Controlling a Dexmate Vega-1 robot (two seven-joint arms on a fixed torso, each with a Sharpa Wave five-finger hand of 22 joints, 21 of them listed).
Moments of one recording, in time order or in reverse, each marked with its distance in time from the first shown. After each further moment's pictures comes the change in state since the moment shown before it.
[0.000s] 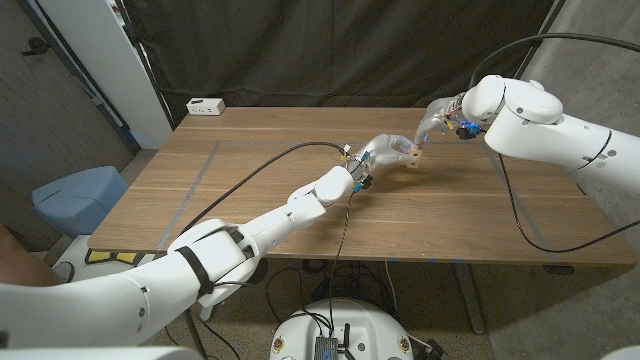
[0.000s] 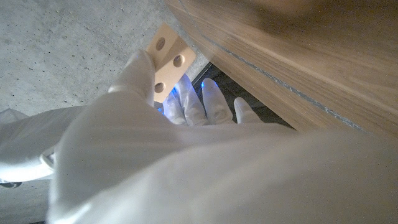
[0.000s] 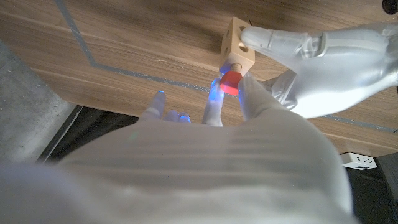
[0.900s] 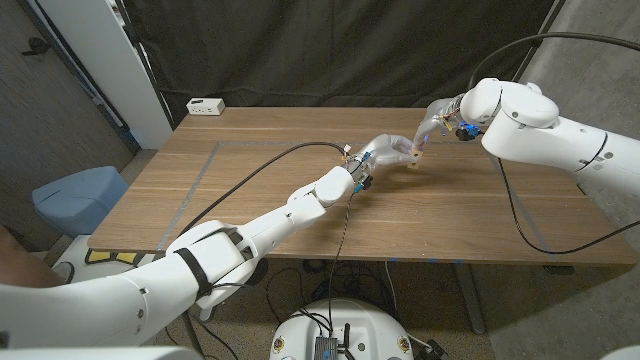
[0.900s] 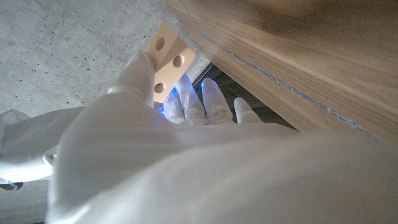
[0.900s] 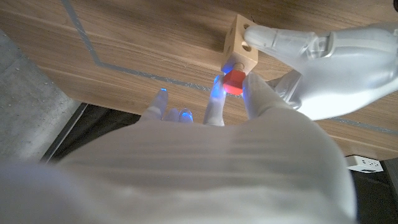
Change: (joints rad) left arm 0.007 0.008 0.001 -0.023 0.004 0.007 -0.001; left_hand -0.018 0.003 0.009 0.001 0.009 0.000 0.000 -0.013 0.005 -0.006 -0.005 0.000 -0.001 0.000 0.000 0.000 0.012 0.000 0.000 0.000 0.000; right arm 0.014 0.004 -0.037 -0.012 -0.038 -0.032 0.001; right_hand 0.017 0.017 -0.005 0.004 0.000 0.082 -0.022 0.028 -0.014 0.072 -0.033 0.016 -0.002 0.047 -0.031 0.013 0.000 0.027 -0.034 0.005 0.000
